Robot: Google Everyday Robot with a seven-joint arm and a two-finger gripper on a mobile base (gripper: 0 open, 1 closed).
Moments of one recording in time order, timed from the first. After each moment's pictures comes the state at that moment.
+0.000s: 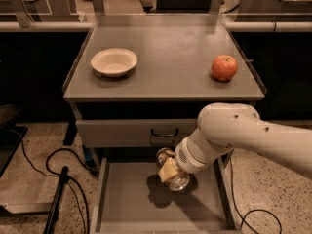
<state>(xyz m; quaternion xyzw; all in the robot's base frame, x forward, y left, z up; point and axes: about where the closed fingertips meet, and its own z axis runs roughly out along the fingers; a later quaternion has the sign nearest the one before) 0.439 -0.057 0.658 -0.20 0.96 0.18 0.08</state>
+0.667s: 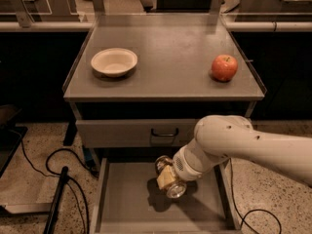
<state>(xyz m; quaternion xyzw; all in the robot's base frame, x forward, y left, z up) 0.434 -0.054 0.628 -0.18 0.96 0.19 0.07</state>
